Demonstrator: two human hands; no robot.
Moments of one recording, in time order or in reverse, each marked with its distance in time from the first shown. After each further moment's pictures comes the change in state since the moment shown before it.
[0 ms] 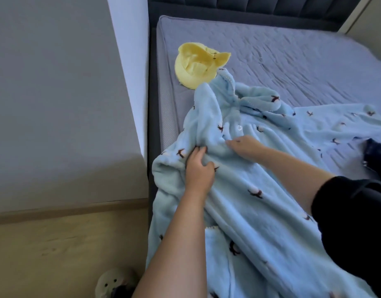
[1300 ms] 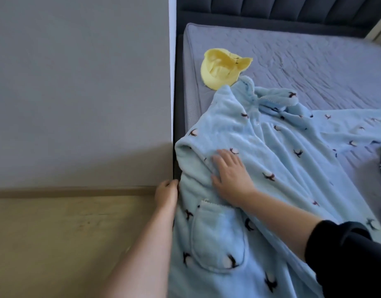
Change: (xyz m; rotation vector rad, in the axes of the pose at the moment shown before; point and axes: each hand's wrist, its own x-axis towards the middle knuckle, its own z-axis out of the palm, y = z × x) left_hand -0.054 -0.075 -0.110 -0.185 0.321 -0.488; right_hand -0.104 -0.025 0.105 -0.309 0.358 -0.649
